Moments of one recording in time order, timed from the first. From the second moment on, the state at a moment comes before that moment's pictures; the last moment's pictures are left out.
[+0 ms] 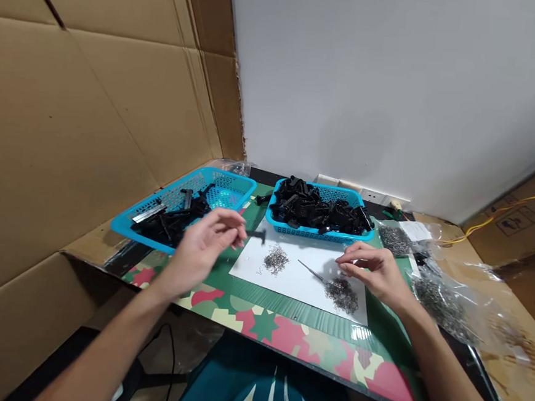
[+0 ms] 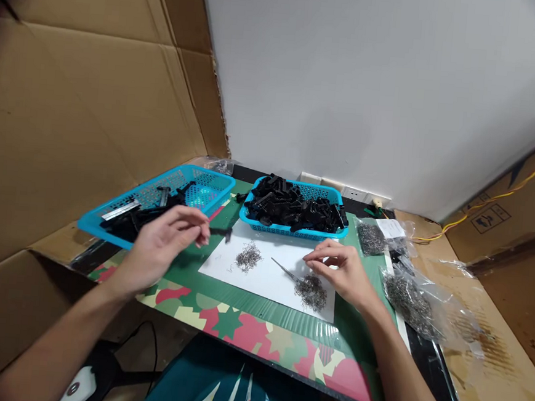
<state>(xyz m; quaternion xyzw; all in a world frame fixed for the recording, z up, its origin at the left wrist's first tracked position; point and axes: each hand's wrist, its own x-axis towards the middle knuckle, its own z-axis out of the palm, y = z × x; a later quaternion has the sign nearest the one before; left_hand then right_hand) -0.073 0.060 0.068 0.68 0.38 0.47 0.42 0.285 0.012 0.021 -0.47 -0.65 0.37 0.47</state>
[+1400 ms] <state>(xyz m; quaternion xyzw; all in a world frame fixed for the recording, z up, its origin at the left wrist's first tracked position) 0.044 0.006 0.018 0.60 0.37 0.40 0.59 0.239 -0.012 0.030 -0.49 -0.62 0.42 0.44</state>
